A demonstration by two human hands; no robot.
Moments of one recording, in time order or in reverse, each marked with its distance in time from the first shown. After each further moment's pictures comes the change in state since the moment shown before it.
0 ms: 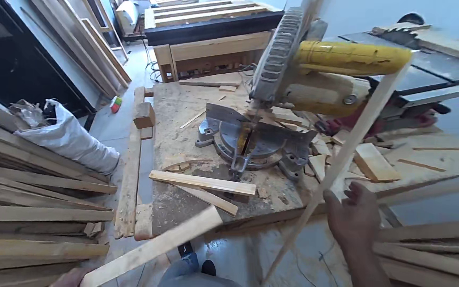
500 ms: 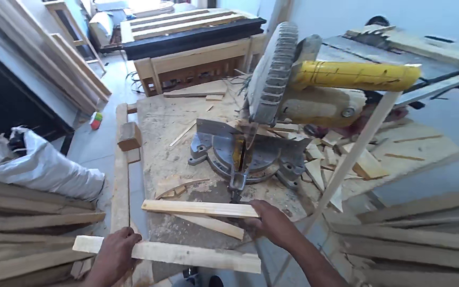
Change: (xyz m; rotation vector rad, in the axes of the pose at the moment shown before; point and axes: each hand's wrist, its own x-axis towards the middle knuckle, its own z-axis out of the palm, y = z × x) left_hand 0.209 0.097 -0.007 0.424 0.029 0.560; right_hand 0.001 -0.110 0.115 -0.269 -0.887 -0.120
